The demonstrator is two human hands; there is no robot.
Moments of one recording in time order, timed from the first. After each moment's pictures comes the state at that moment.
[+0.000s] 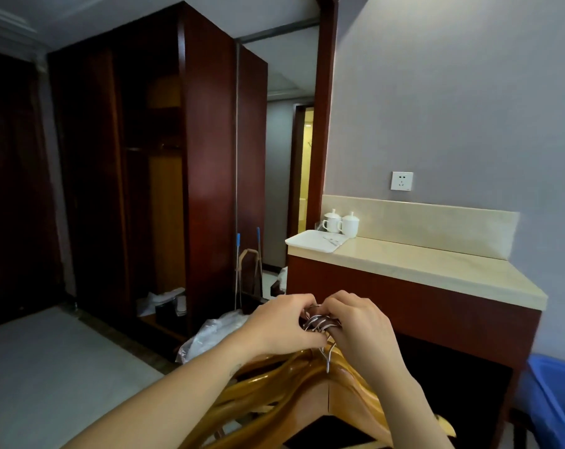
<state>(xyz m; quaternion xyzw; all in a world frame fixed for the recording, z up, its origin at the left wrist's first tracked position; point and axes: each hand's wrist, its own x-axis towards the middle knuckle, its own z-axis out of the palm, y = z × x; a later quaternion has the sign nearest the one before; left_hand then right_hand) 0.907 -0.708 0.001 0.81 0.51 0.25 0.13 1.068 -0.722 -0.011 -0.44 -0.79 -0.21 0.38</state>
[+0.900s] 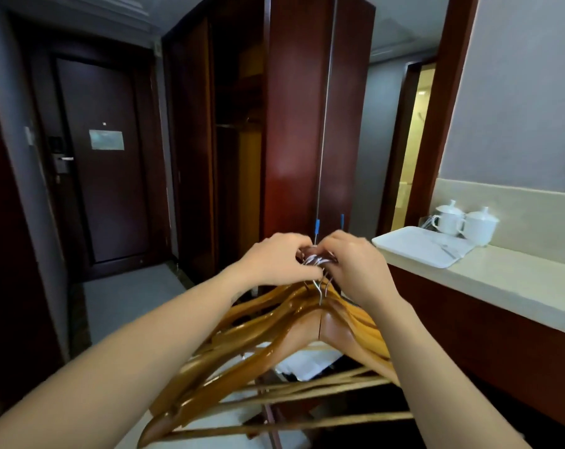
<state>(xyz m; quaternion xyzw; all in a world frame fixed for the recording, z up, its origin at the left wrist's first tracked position) 0.793 -0.502 0.036 0.69 0.67 0.26 0.03 0.948 -0.441 0.017 -0.27 -0.88 -0.09 0.37</state>
